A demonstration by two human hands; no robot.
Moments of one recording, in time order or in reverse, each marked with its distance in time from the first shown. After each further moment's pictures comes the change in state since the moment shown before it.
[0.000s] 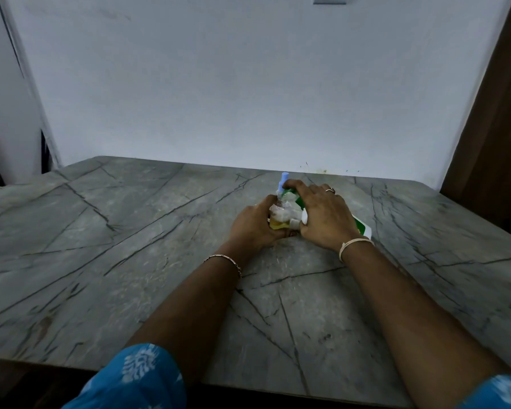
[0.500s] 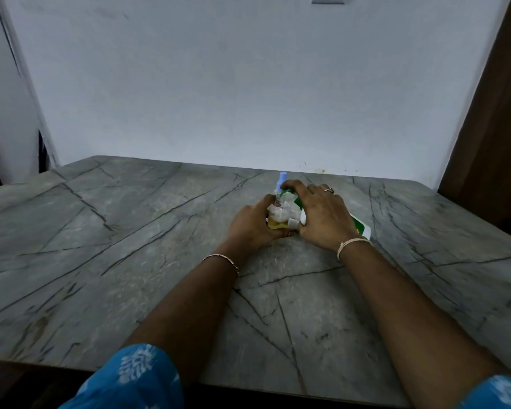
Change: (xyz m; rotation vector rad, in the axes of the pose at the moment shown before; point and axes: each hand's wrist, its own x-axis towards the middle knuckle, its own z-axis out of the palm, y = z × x) left_hand 0.001 -0.001 0.001 0.008 -0.007 -0.012; right_hand -0.002 -0.002 -0.004 -0.007 -0.012 0.005
